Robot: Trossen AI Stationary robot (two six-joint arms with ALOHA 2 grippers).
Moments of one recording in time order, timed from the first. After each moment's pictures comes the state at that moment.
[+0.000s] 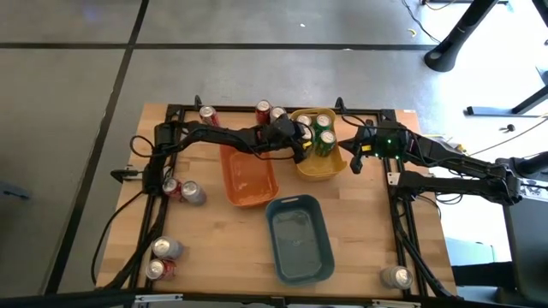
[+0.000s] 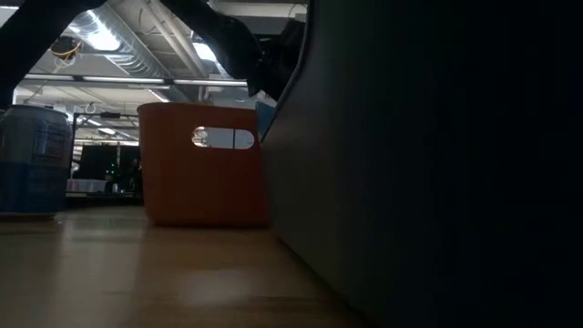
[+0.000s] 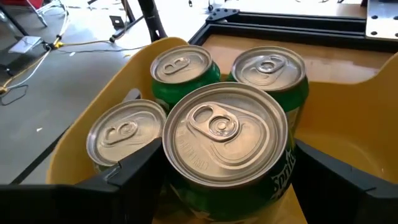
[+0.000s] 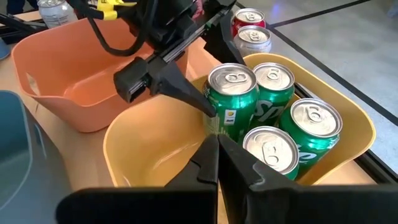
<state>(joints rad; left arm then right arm) 0.25 2.08 1.40 0.18 -0.29 0.06 -0.37 0.72 0.65 -0.41 -0.01 0.02</state>
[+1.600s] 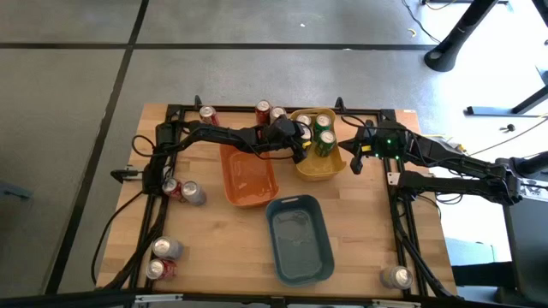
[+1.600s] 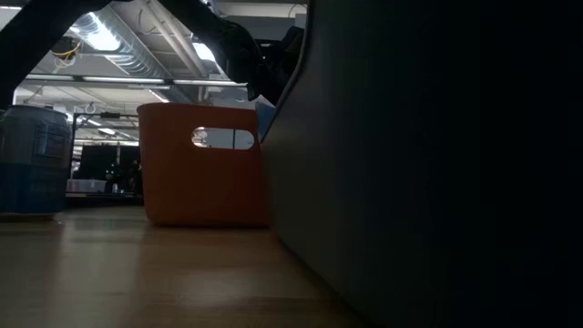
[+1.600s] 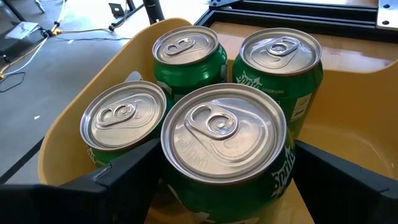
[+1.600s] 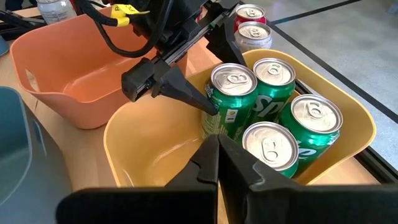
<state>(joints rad) 0.26 2.10 1.40 0.15 -0.29 0.03 -0.37 0.72 0.65 -0.42 -0.01 0.02</state>
